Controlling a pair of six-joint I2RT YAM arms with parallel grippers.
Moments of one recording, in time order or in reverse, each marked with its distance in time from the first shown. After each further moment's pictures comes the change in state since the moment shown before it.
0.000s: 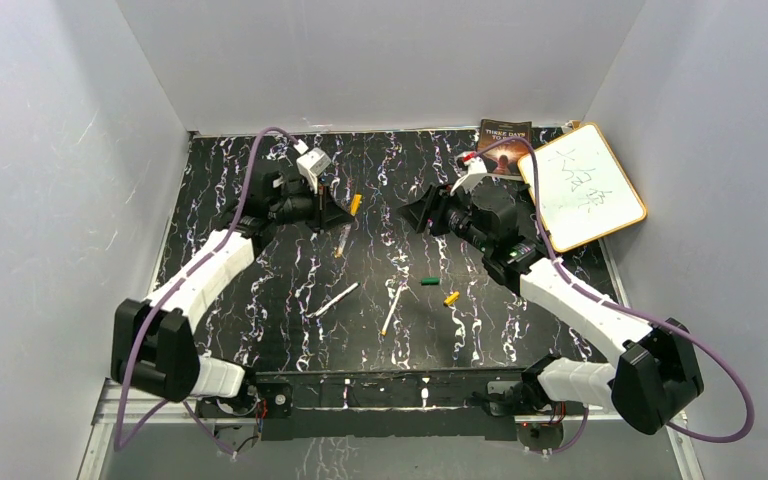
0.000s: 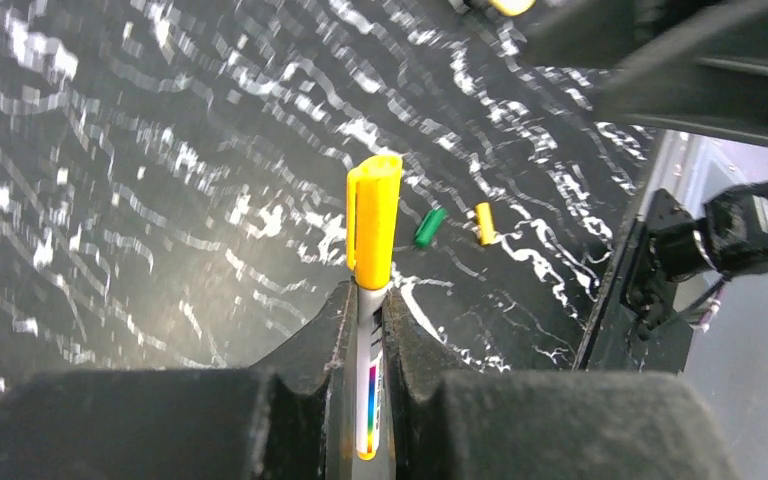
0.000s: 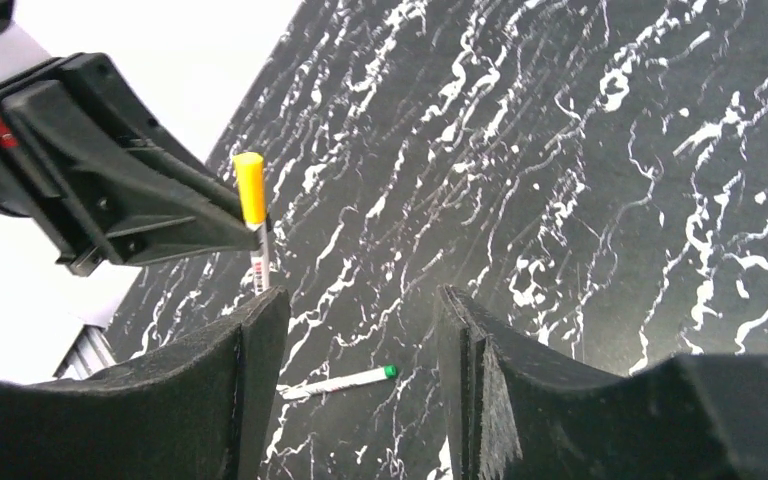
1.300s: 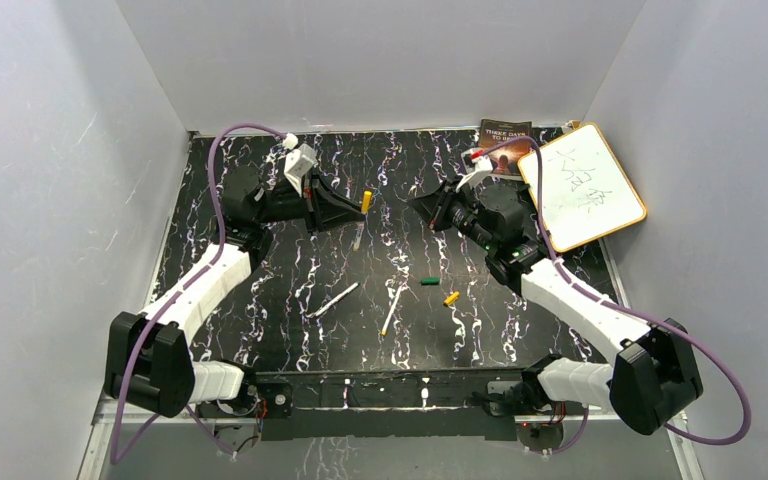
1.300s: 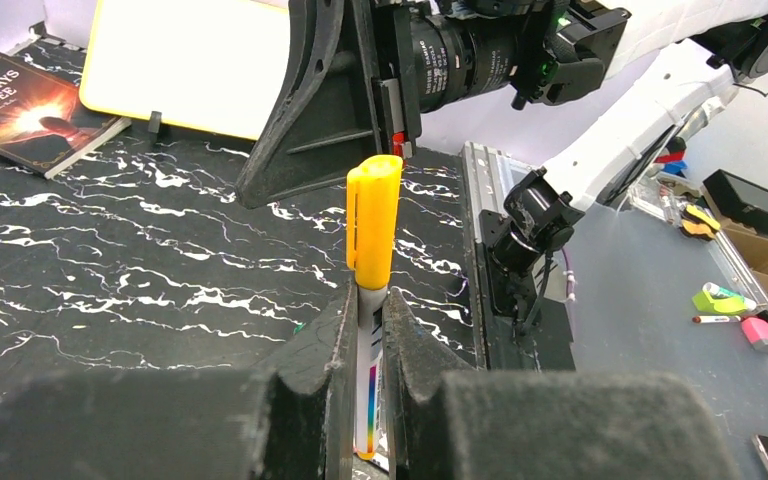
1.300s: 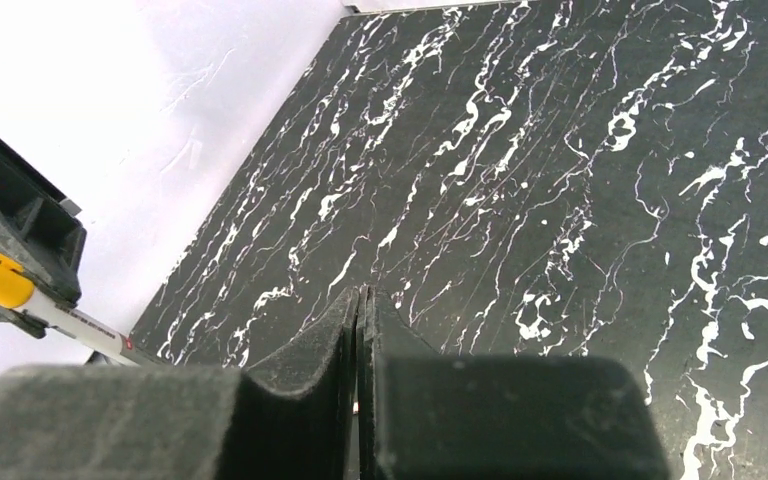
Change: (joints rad) left arm -0.006 -0.115 -0.128 0.710 0.428 -0.322; right arm -0.032 -0.003 -0.029 0.128 -0.045 0.014
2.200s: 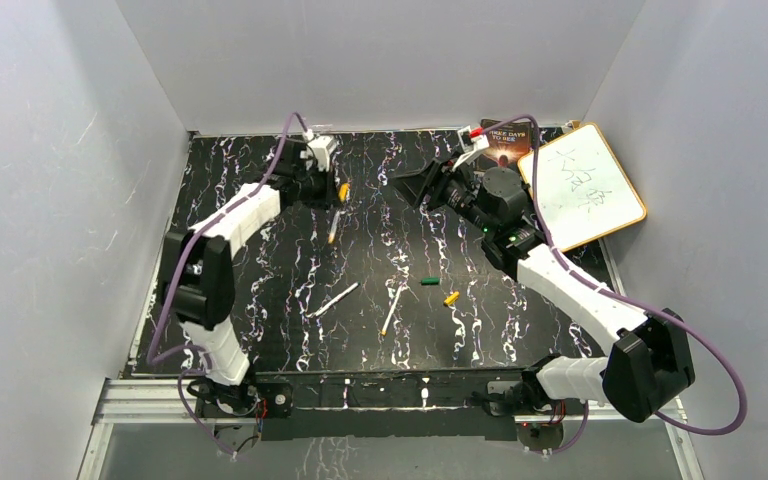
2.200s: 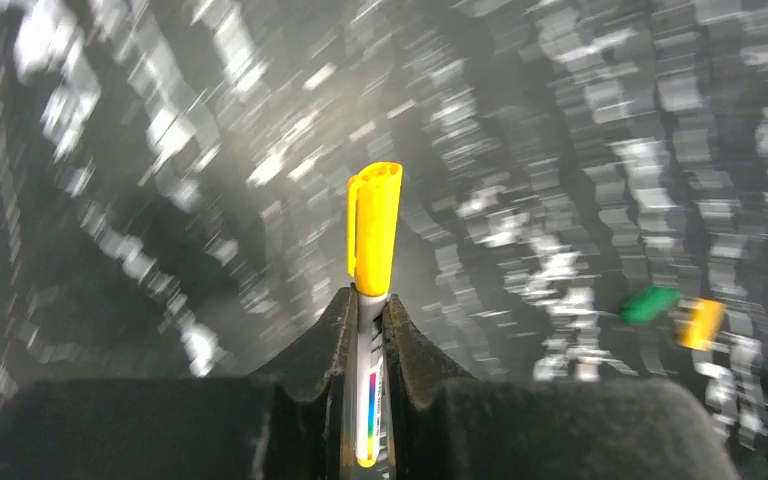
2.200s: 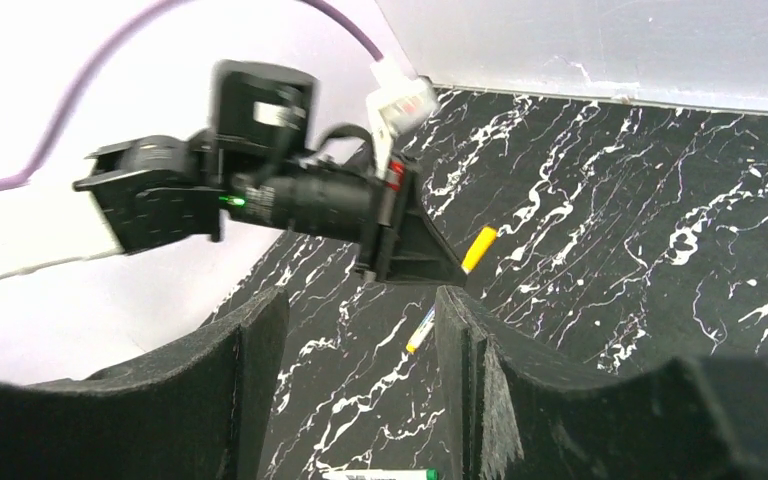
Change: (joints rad) left arm 0.009 0.447 0.451 -0.881 -0.716 0.290; right arm 0.000 0.065 0.142 0.090 -0.085 -0.003
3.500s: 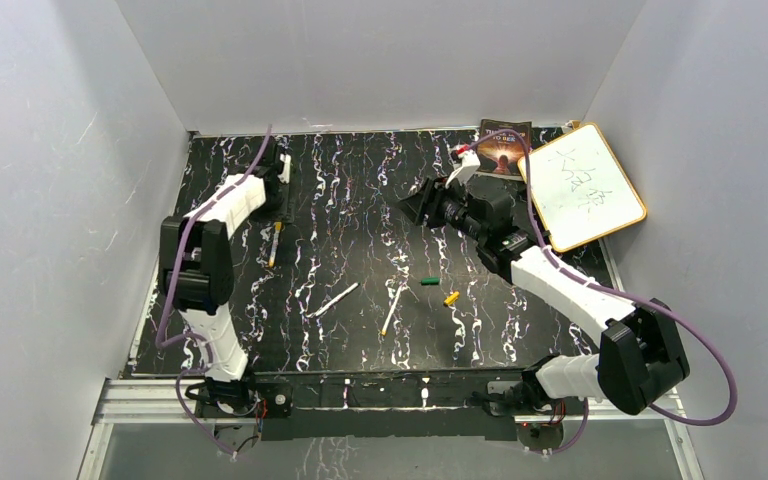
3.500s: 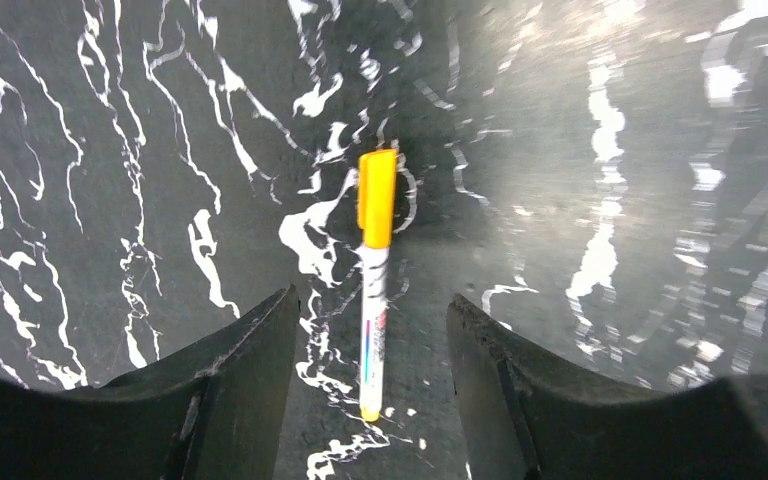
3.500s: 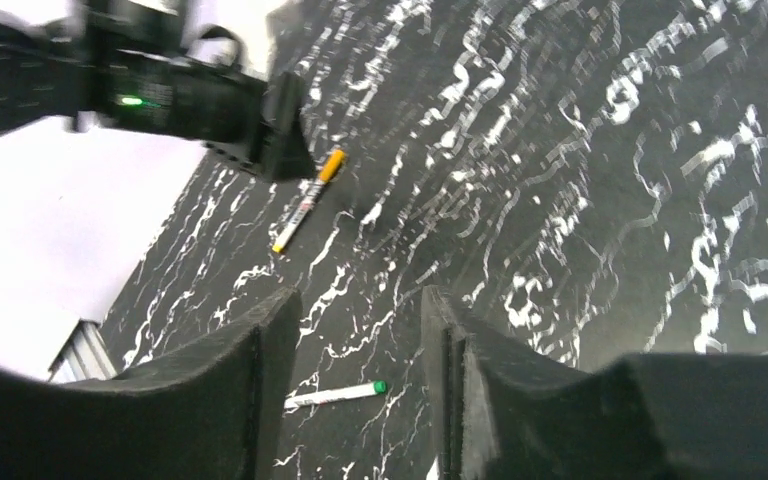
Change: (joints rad) left arm 0.143 0.176 0.082 -0.380 -0.669 0.084; right arm -0.006 0.039 -0.073 -0.117 0.032 -0.023
